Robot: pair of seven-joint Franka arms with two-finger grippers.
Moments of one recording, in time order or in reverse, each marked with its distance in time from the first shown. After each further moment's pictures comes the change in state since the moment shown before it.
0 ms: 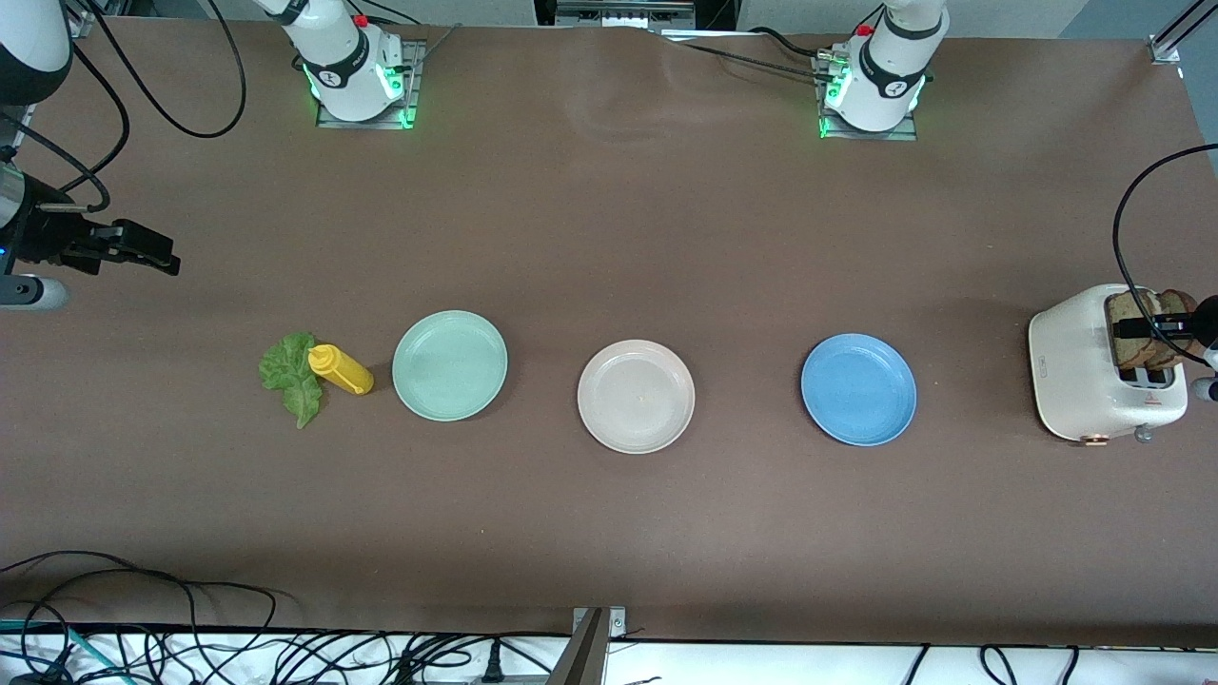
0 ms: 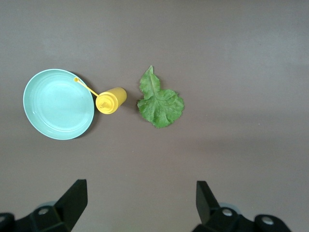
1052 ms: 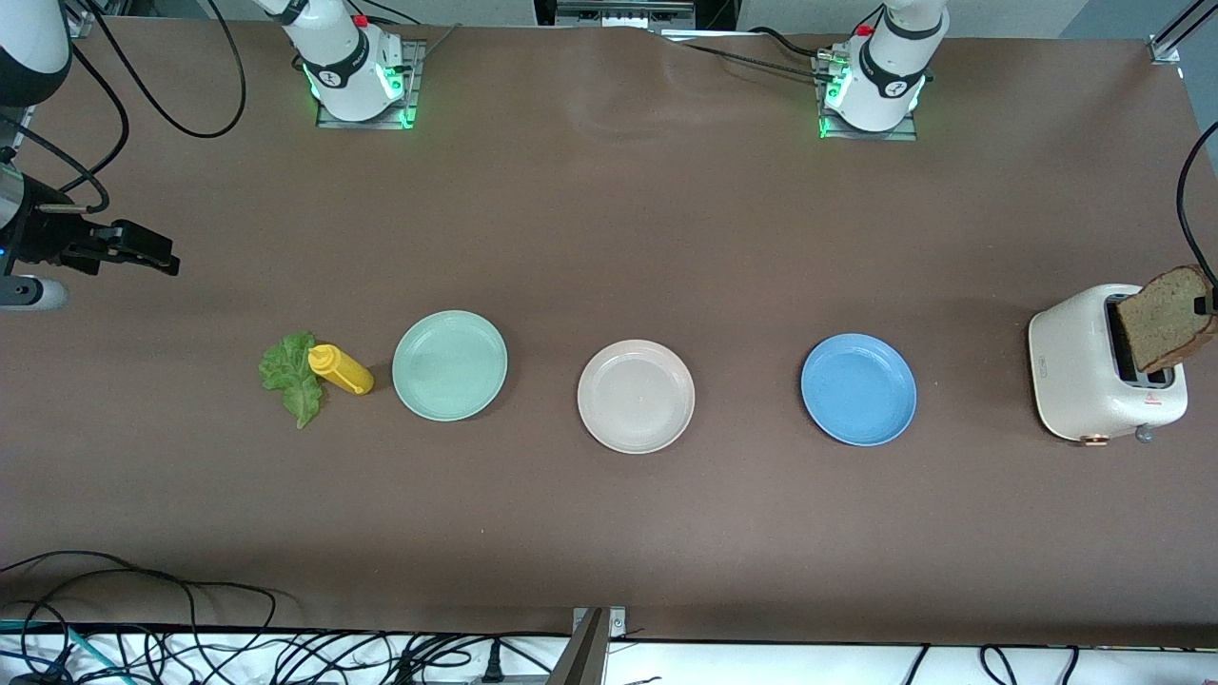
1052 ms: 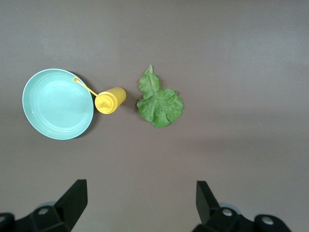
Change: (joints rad) left arm 0.004 -0.028 -0.089 0.263 -0.013 -0.280 0.039; right arm 0.000 0.002 -0.002 0.000 0.000 -0.001 -0.001
